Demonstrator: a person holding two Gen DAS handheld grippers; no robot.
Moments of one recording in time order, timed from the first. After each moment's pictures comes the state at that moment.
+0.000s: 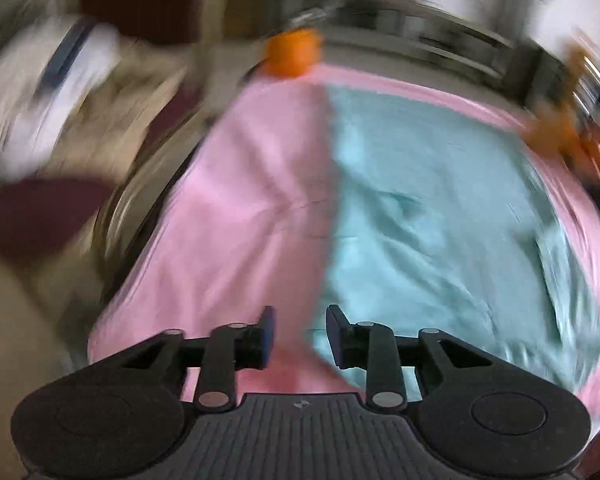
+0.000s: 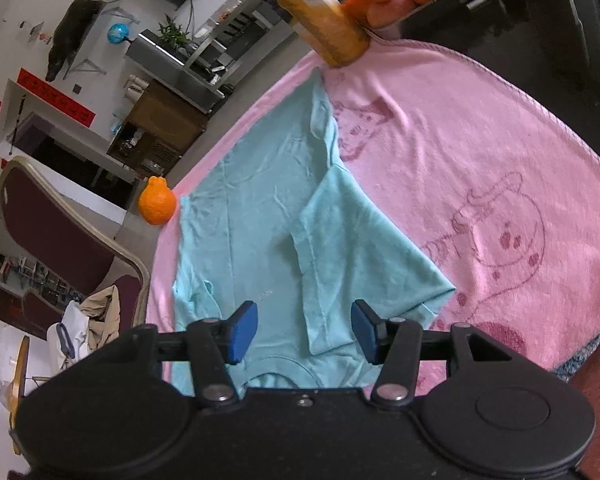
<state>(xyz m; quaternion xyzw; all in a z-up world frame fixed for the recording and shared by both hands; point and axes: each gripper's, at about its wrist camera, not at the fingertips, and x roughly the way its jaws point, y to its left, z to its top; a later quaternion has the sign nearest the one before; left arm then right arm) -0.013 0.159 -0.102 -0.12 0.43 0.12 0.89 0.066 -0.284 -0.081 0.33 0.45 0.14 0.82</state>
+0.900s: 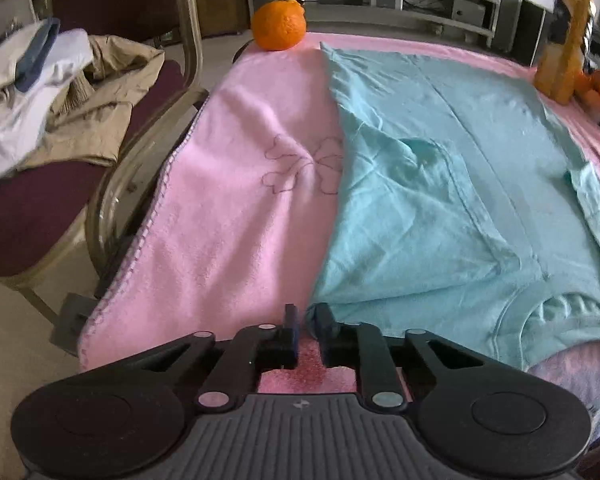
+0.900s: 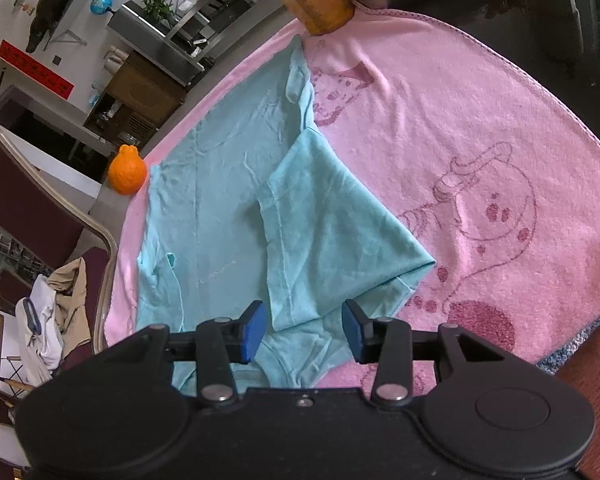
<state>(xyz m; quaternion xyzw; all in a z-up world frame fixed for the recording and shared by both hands) -0.010 0.136 -0.134 0.00 0.45 0.11 0.89 0.070 -0.279 -0.102 0.29 0.49 0.13 0.81</state>
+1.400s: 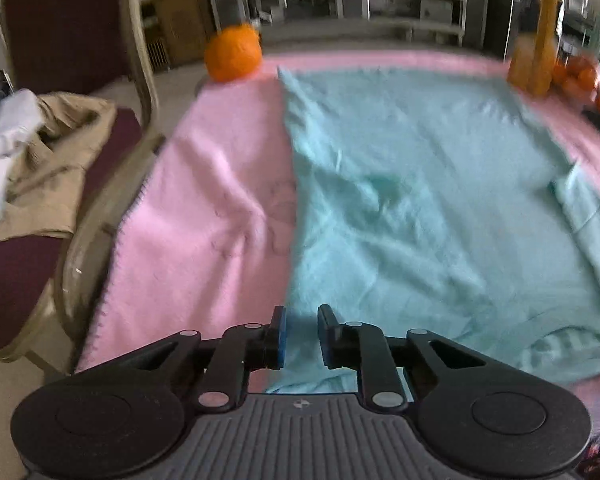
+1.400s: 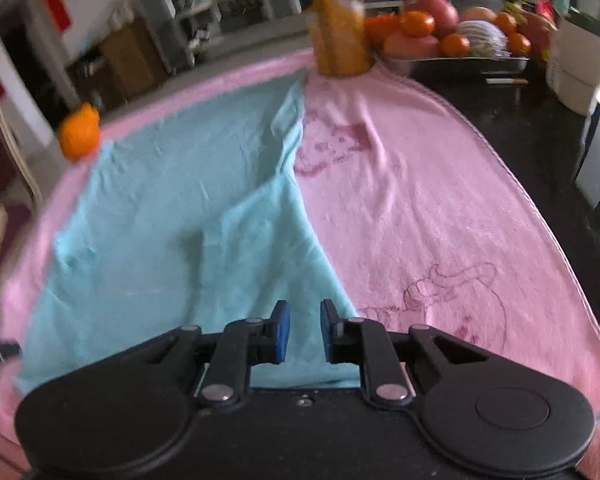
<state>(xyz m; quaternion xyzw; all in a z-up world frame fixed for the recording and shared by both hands) 0.039 0.112 -0.141 0.04 0.44 0.08 0.89 0.109 -0.245 -0.113 0.08 0.46 0.08 0.88</state>
